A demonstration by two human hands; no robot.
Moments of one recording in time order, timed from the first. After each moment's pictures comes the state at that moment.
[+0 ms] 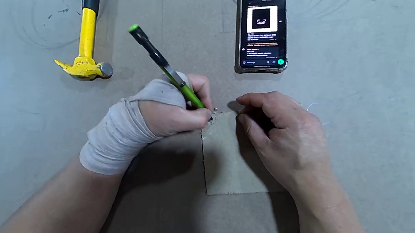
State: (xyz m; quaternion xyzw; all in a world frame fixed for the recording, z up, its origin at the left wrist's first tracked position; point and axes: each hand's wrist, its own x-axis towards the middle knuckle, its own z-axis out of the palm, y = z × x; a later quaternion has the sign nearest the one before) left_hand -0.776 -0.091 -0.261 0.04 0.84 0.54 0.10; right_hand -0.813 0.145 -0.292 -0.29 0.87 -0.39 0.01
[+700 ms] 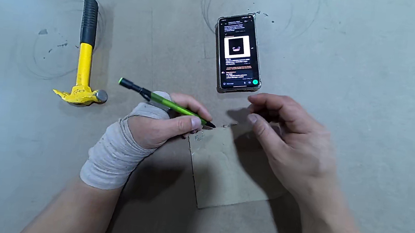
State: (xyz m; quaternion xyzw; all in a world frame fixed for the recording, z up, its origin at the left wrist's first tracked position) left_hand -0.789 -0.098 -0.270 0.10 0.75 0.65 0.12; right_hand -0.825 0.168 -0.271 -0.21 0.81 -0.55 0.01
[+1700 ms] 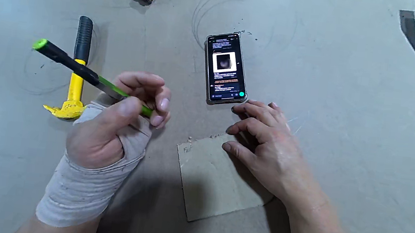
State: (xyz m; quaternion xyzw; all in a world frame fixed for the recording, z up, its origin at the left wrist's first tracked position) left_hand -0.790 -0.097 -0.238 0.09 0.63 0.77 -0.06; right_hand -0.837 0.177 -0.292 -0.30 0.88 -0.36 0.01
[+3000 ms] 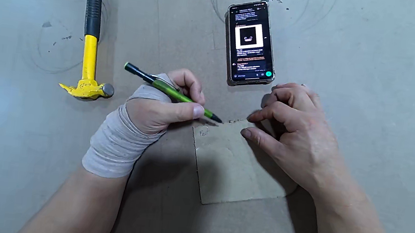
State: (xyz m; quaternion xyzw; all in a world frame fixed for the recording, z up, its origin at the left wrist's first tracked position) left_hand -0.793 -0.108 -0.268 0.08 0.68 0.72 0.10; right_hand -0.834 0.173 -0.295 -0.29 0.88 -0.37 0.01
